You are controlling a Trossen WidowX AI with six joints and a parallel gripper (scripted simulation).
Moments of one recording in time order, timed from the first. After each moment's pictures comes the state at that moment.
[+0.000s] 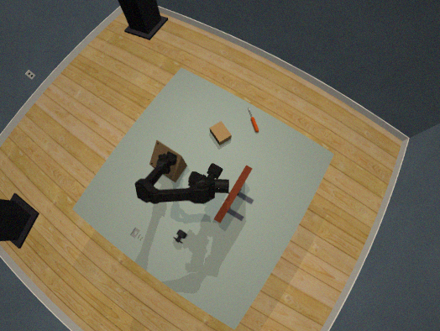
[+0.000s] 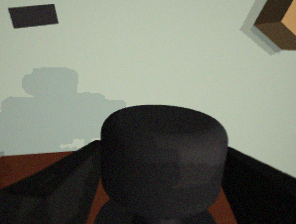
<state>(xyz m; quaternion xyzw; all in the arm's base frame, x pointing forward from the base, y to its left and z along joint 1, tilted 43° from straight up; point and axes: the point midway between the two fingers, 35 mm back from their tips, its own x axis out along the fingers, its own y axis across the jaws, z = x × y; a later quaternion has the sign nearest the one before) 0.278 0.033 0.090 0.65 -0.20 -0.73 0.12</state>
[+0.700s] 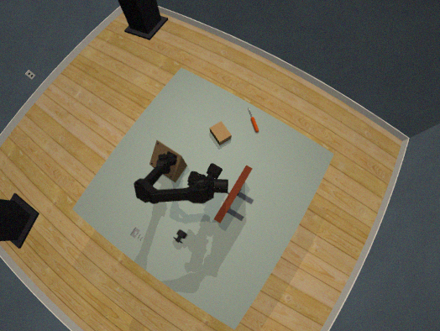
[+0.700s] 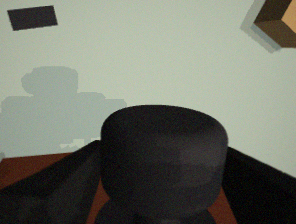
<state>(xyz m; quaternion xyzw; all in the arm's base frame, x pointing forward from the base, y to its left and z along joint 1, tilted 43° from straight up) 0.276 0.032 0.090 0.65 -0.20 -0.72 0.12</state>
